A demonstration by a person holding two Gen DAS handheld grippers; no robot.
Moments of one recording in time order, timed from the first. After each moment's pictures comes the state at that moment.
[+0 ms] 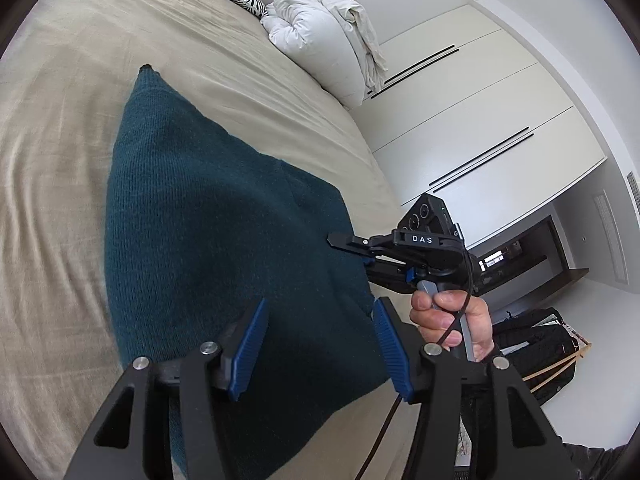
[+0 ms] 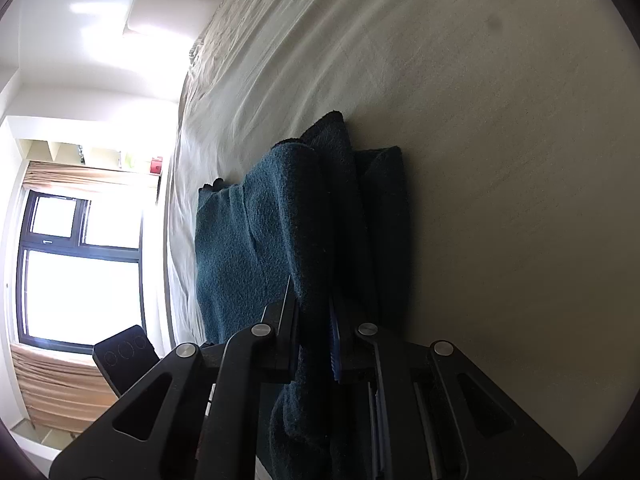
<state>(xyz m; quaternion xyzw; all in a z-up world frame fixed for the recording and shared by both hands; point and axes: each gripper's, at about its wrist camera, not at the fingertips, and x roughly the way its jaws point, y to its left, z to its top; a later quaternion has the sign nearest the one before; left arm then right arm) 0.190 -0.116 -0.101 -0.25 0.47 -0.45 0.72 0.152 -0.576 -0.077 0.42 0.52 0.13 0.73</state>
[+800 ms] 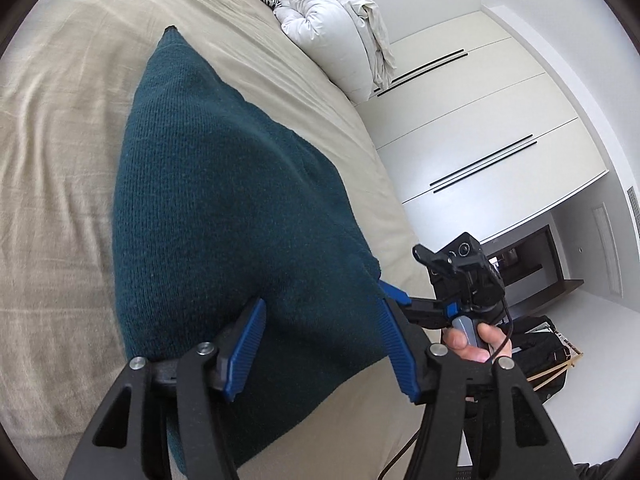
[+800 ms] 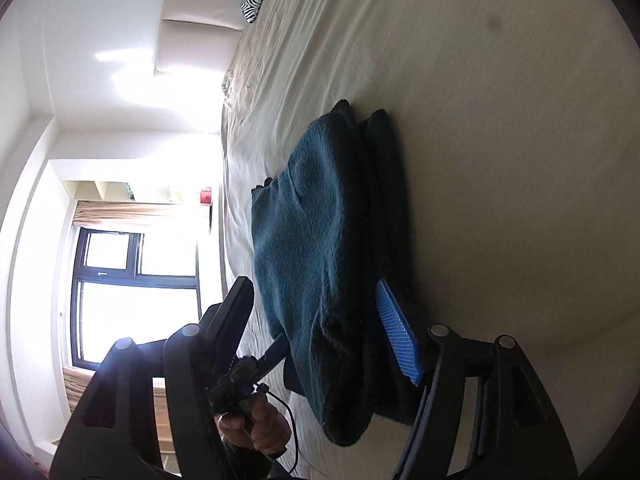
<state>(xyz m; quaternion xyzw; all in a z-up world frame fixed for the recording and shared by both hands) 0.176 -0.113 -0.128 -0.27 0.48 -0.45 0.70 0.049 -0.588 -0.076 0.51 0.46 0.17 0.71</state>
